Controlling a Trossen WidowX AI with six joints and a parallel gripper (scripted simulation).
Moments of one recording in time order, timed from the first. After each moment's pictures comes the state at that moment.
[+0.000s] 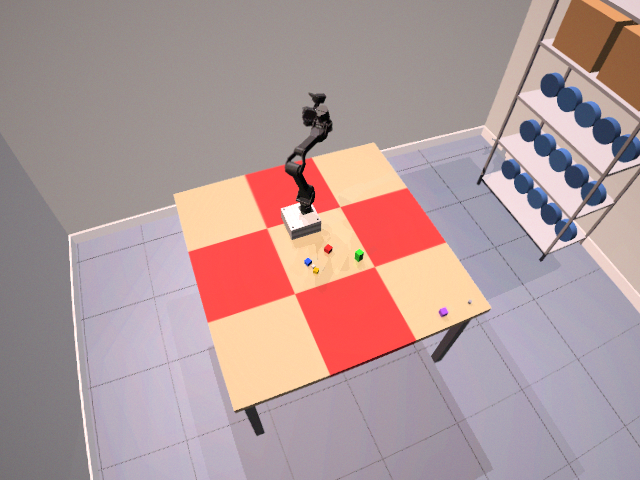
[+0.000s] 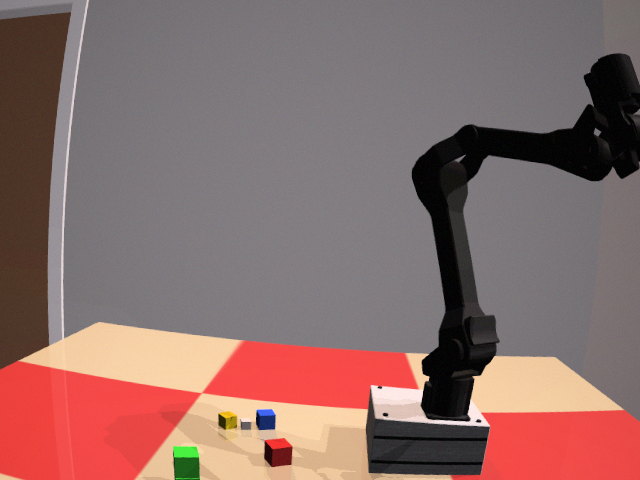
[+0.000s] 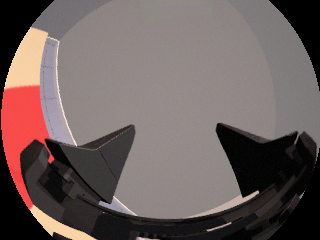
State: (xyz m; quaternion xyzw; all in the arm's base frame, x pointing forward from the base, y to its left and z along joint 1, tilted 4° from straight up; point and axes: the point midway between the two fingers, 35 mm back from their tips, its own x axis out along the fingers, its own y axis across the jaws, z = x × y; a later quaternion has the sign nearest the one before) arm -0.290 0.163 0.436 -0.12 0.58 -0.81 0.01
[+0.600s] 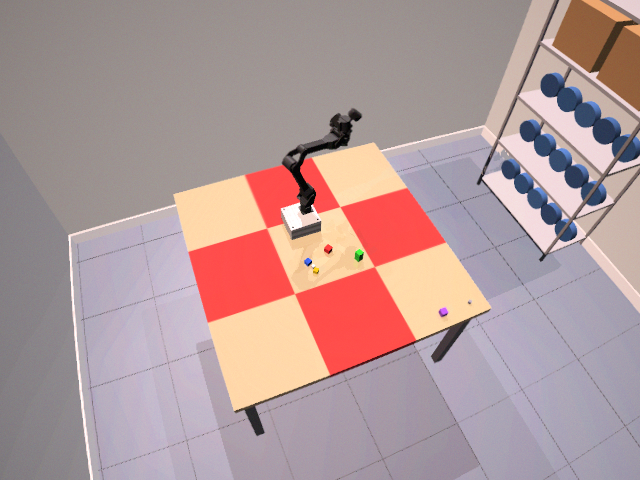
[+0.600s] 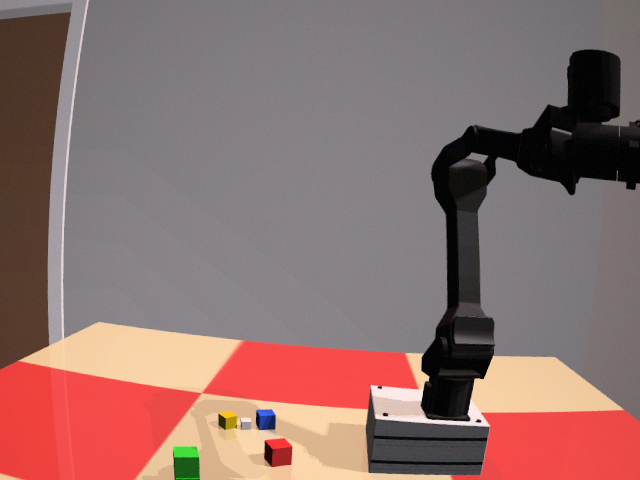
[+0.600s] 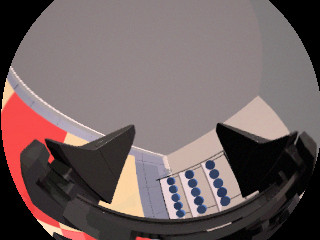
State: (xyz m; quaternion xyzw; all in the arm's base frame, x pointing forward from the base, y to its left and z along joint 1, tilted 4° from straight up) arm -0.187 0.321 0.371 0.11 0.42 -0.87 -0.24
